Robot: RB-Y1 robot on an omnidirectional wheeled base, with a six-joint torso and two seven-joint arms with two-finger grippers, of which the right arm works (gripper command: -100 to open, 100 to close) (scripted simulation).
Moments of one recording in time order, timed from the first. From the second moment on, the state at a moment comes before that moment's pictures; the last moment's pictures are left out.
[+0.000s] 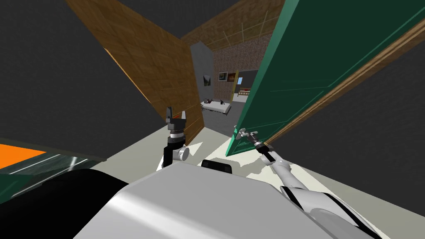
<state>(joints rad) -0.25 -0.53 0.08 -0.71 0.39 -0.84 -0.83</state>
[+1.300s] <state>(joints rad) -0.20 -0.60 0.07 -0.68 0.44 -1.03 -0.90</state>
